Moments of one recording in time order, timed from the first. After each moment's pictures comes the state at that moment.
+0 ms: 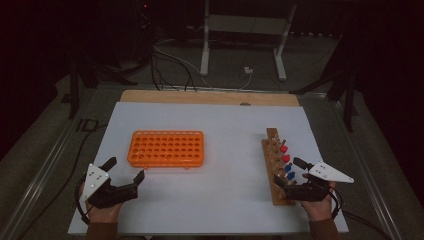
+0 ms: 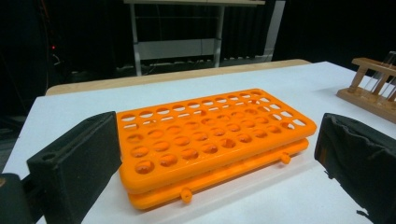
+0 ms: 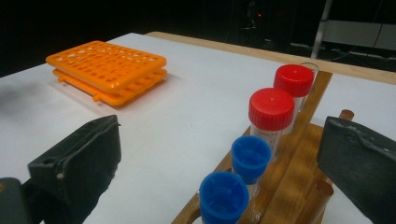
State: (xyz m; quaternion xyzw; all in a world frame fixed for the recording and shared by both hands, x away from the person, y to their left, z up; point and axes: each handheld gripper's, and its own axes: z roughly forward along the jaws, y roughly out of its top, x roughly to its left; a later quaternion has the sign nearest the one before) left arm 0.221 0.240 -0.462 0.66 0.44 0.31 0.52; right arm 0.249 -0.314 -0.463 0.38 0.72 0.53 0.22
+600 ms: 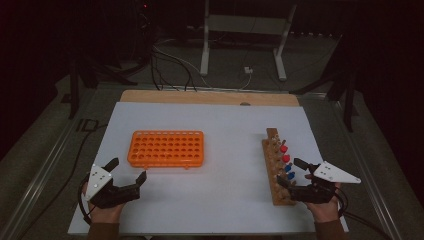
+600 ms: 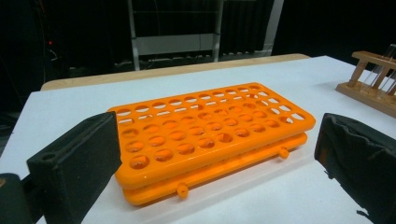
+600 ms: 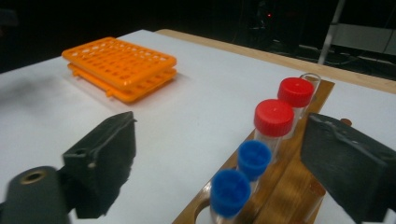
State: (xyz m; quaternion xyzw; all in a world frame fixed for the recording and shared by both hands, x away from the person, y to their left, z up) left arm 0.222 0.236 -0.465 0.67 0.44 0.31 0.51; right arm 0.240 -0.319 -0.448 0.36 0.74 0.52 0.22
